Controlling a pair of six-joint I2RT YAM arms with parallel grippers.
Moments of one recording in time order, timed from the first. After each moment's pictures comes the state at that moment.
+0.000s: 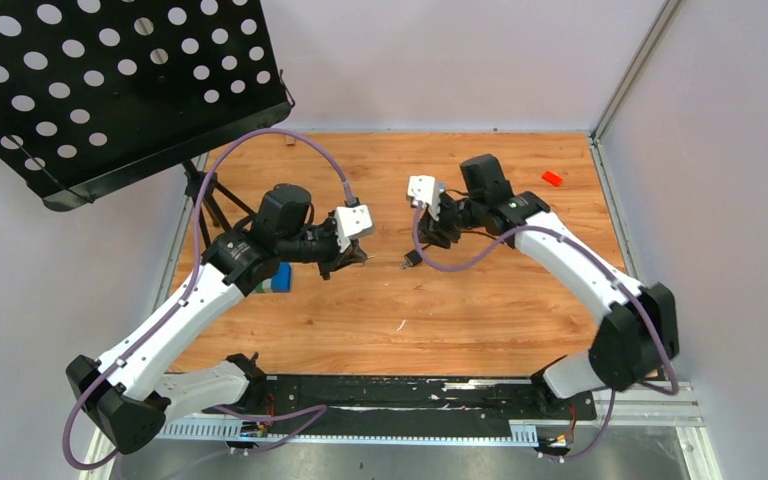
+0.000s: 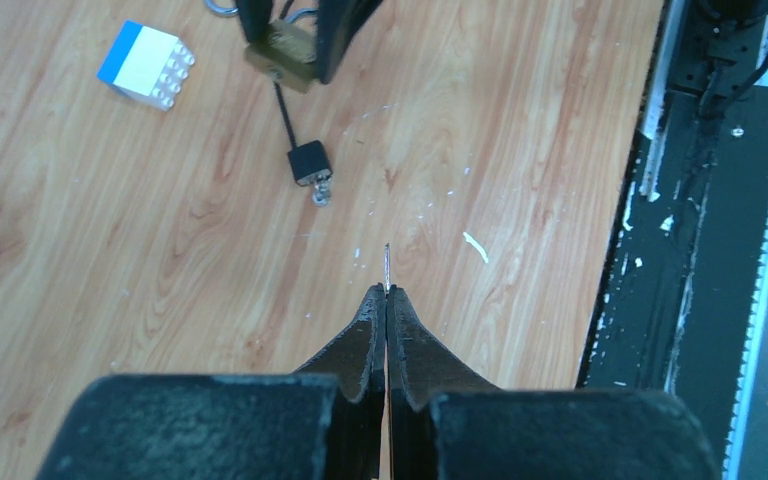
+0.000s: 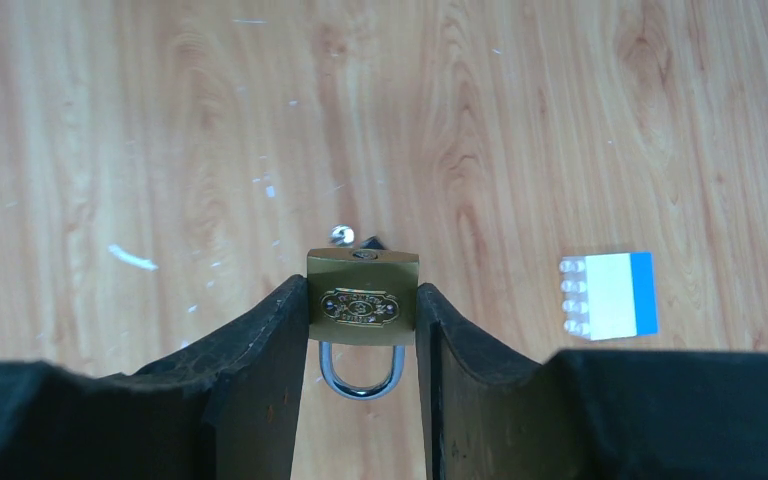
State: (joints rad) left arm -0.65 1.06 1.11 -0.63 0.50 0.41; right arm 0.51 1.52 1.29 -0.53 -0.60 -0.74
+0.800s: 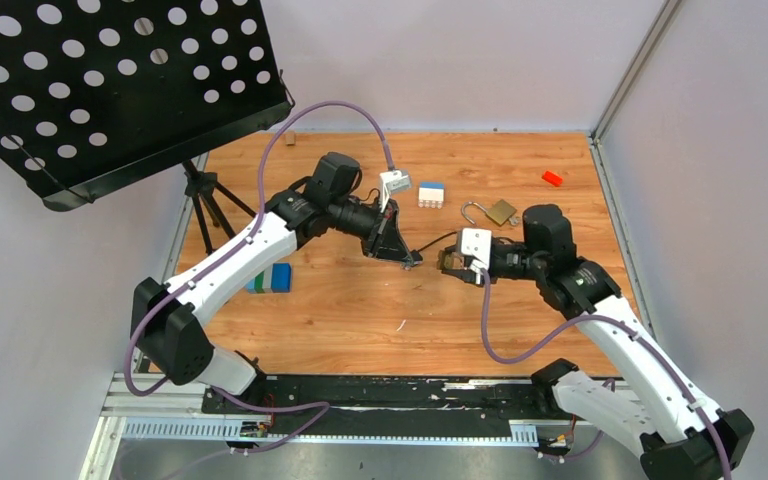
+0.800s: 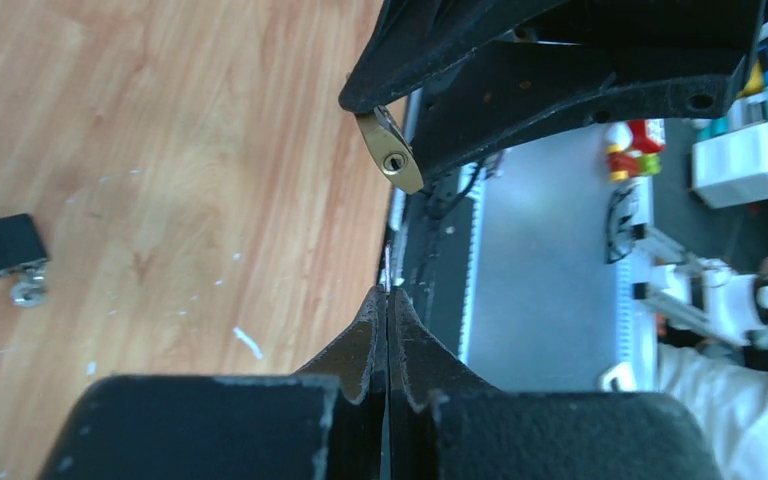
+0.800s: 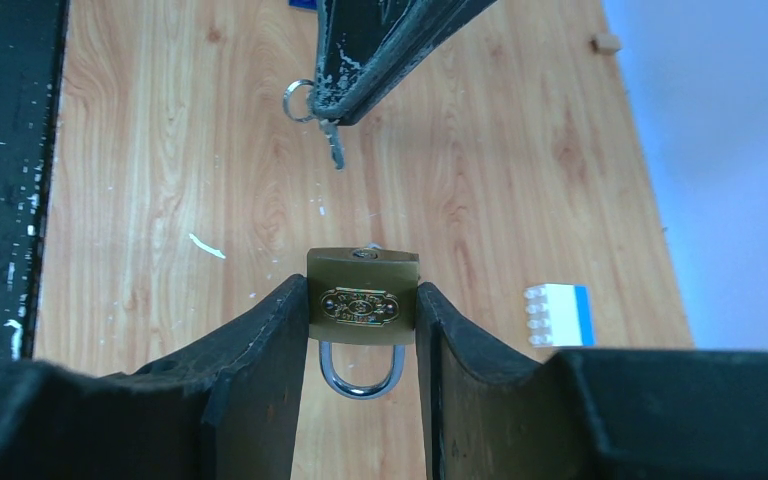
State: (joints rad) left arm -0.65 1.46 1.32 -0.54 0.92 -0.07; right arm 0.49 0.91 0.88 -0.47 -0.75 -0.78
